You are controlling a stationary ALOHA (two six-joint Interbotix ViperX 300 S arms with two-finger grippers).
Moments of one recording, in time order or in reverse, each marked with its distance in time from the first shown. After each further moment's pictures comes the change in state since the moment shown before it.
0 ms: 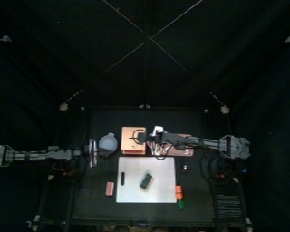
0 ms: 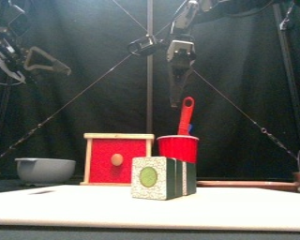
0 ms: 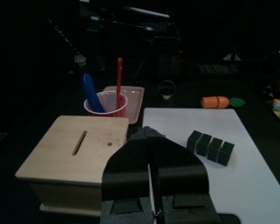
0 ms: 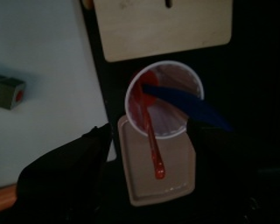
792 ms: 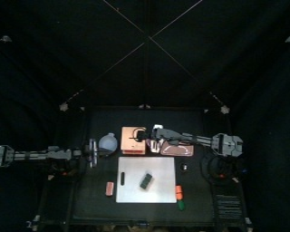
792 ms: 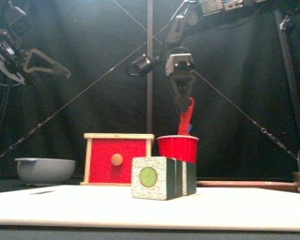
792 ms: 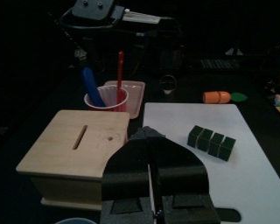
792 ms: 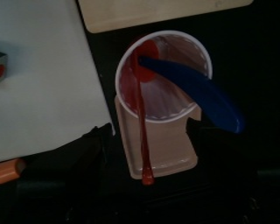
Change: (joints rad) left arm 0.003 0.000 0.002 0.000 0.023 0.000; right arm -0.057 0.097 -0.063 0.037 0.156 -0.041
